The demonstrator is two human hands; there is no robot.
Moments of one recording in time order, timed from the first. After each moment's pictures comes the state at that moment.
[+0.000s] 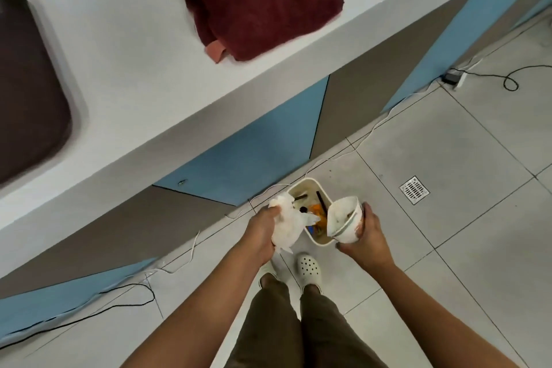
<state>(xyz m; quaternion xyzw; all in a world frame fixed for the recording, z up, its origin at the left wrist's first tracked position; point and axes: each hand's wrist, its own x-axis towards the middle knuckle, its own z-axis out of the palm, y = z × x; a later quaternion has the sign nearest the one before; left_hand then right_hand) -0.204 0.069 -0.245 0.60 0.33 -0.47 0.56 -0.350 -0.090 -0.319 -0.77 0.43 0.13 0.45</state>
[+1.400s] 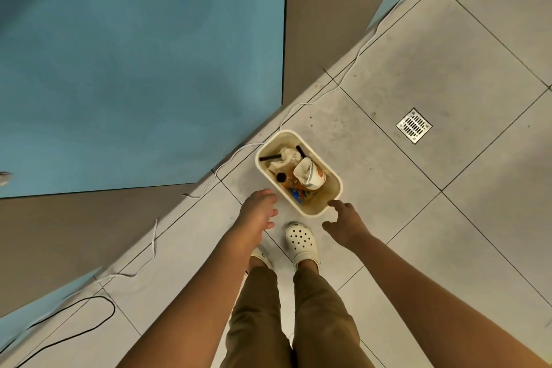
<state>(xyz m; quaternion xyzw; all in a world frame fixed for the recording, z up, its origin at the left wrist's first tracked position) -0.211 0.039 -0.473 0.72 0.22 -0.55 0.35 -0.354 -0.075 -0.524 -0.70 0.47 0.33 0.42</state>
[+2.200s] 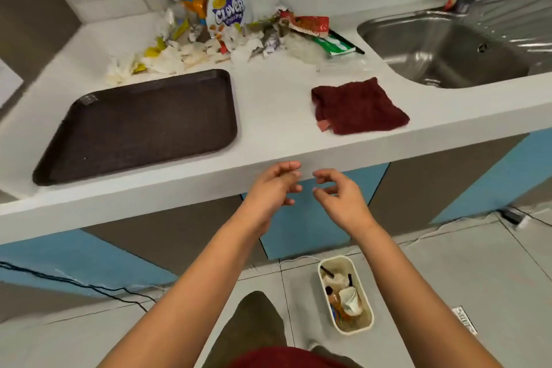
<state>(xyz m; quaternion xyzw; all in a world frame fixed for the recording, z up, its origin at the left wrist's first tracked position) -0.182 0.126 -0.039 0.72 0.04 -0.21 0.66 -0.206 -0.012 -0.087 -0.83 0.11 -0.01 0.55</state>
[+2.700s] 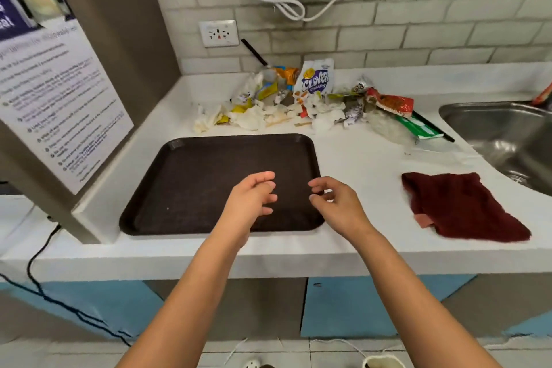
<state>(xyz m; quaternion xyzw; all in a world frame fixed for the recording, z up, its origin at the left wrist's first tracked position) -0.069 0.292 0.010 0.71 0.12 -0.04 0.69 -0.058 0.122 -0.020 -0.84 0.00 -0.02 0.54</state>
